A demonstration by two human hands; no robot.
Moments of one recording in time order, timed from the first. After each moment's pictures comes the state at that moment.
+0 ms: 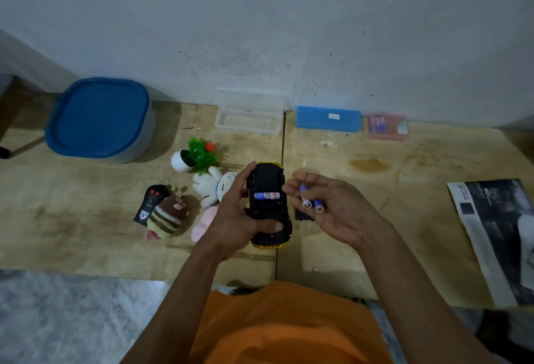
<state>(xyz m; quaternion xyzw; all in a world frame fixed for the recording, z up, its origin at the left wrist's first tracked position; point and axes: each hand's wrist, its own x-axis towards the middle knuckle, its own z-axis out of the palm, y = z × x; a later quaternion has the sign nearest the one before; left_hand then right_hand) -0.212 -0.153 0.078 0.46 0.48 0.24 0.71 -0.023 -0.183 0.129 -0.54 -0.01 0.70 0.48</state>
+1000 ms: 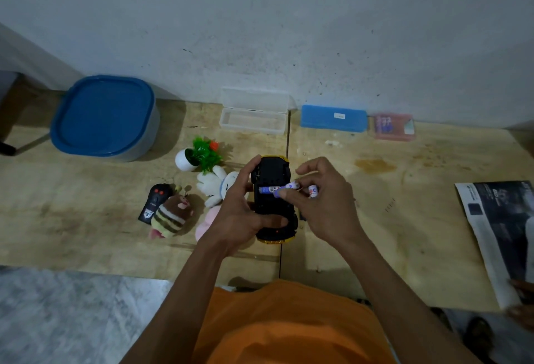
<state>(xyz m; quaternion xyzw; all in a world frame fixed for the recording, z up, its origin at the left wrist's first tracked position) -0.214 -0.144 0.079 0.49 0.48 0.25 0.69 -0.050 -0.184 0.114 -0.73 -0.43 0.37 0.38</state>
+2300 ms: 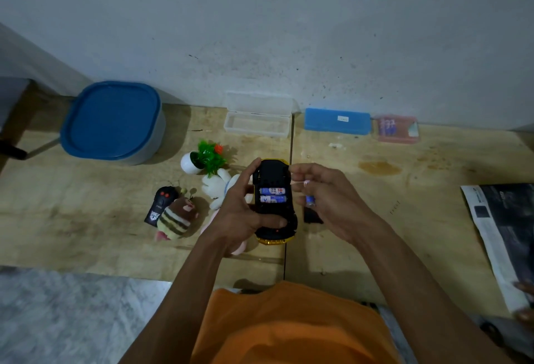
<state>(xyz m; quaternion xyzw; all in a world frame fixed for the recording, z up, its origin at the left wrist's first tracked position) -0.218 -0.138 0.089 0.46 0.50 0.22 0.70 -0.039 -0.167 0.119 -0.64 -0.27 0.60 0.39</state>
